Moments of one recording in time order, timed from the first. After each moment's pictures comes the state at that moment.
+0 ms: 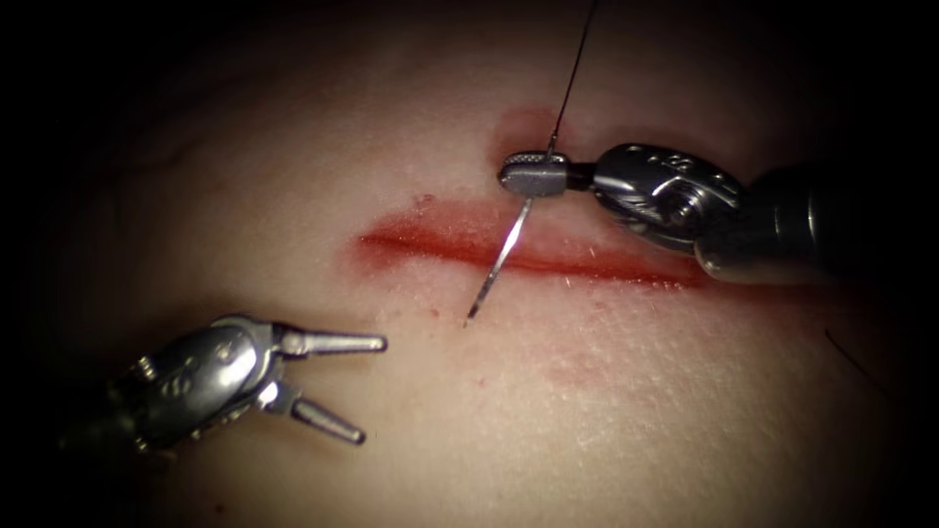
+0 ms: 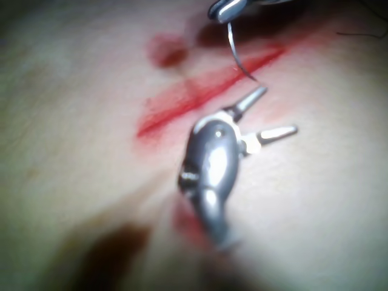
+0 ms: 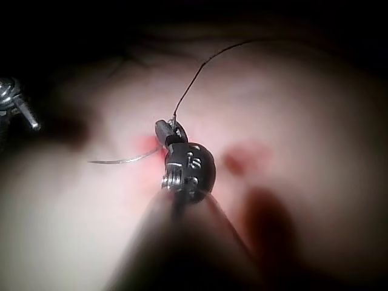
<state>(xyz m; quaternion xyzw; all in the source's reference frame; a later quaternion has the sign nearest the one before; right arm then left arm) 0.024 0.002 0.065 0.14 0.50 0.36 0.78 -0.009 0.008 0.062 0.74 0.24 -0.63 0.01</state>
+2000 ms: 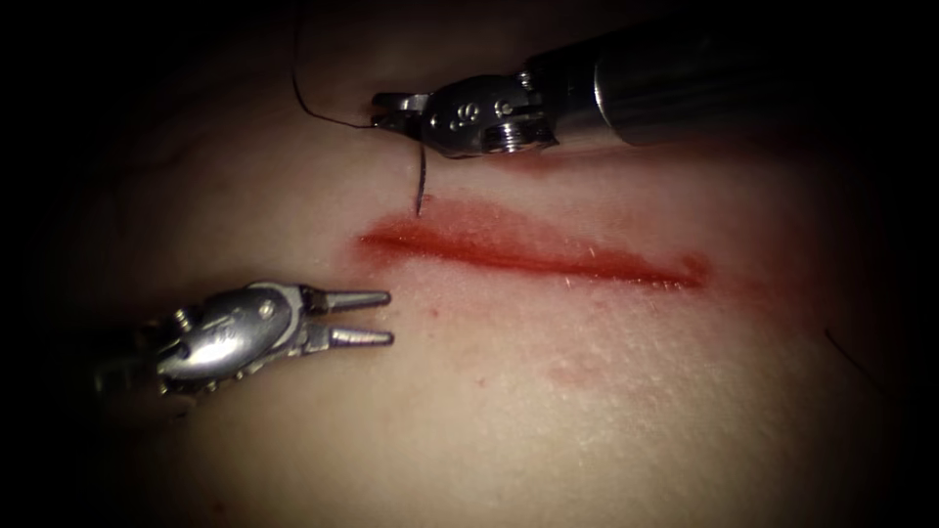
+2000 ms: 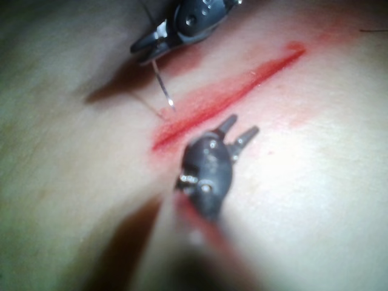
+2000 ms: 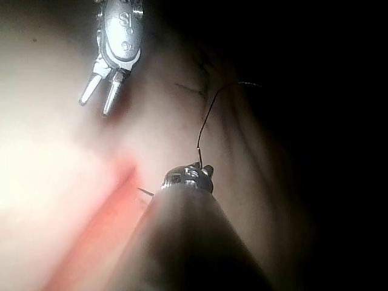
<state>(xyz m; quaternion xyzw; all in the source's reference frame) 0.037 0.005 0.072 -0.18 0.39 -0.08 0.90 -0.010 0.009 0.070 0.58 0.19 -0.77 -0.19</state>
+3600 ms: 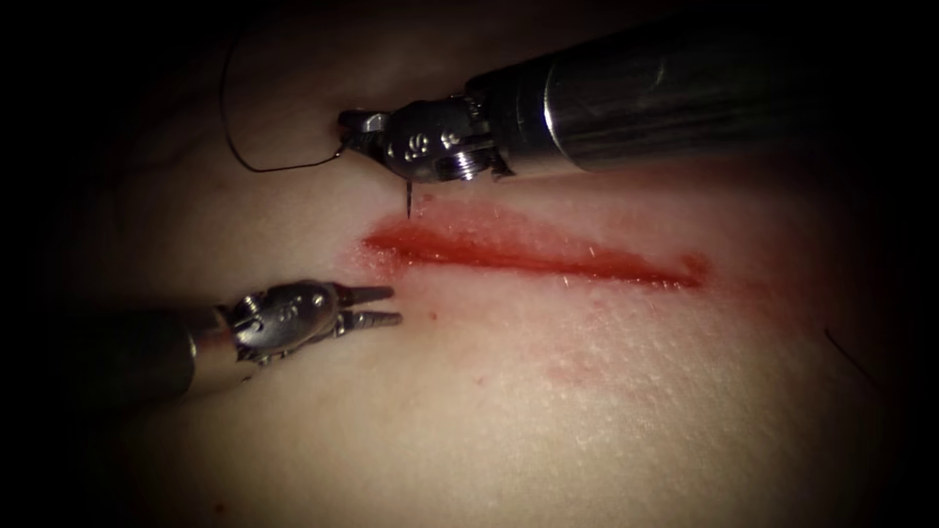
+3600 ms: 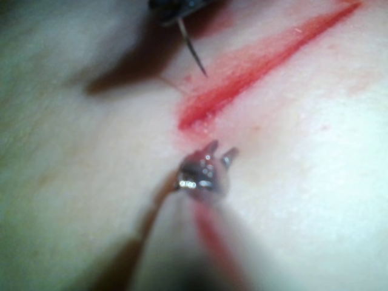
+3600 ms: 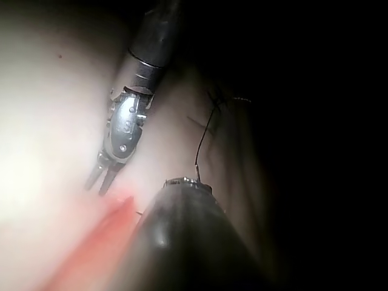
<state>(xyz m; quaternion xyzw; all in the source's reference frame) 0.040 0.004 0.069 -0.22 0.36 -0.15 0.89 -0.010 0.007 0.088 0.43 0.17 -0.84 -0.27</state>
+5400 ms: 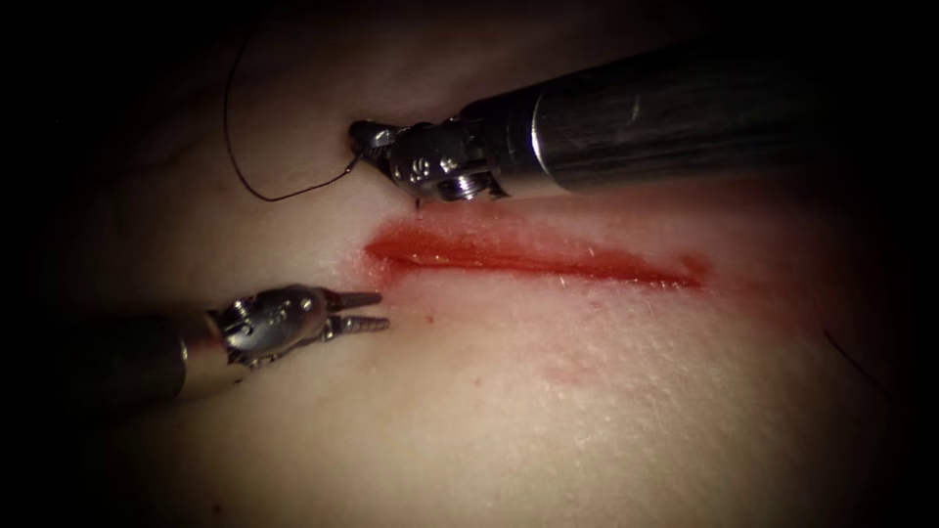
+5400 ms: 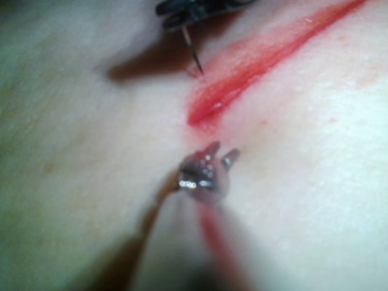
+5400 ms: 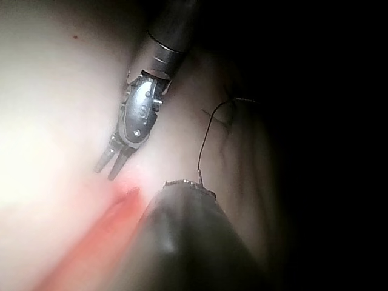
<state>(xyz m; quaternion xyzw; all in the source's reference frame) 0.040 0.002 0.074 -0.27 0.34 -0.17 0.88 -0.009 0.006 0.089 0.42 0.18 -0.84 -0.27</state>
